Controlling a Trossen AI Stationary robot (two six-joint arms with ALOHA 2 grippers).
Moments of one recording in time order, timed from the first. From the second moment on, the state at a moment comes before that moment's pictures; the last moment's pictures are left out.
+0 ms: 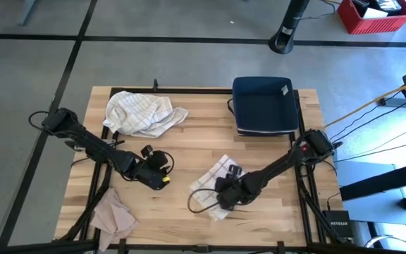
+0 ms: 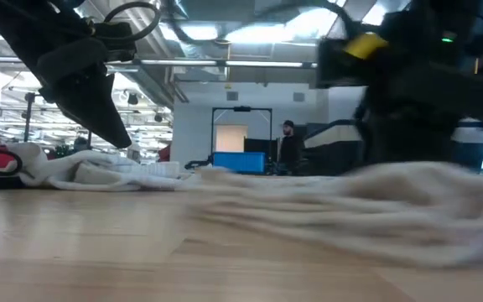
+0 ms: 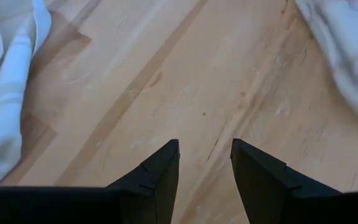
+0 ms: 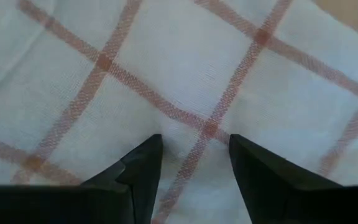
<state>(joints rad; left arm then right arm) -0.47 1.42 0.73 -0.45 -0.64 -0.86 0.49 1.93 1.19 -0.61 0.32 0.66</state>
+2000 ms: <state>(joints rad) -0.48 1.42 0.73 -0.43 -0.64 -0.82 0.50 1.55 1.11 -0.43 0.47 0.49</state>
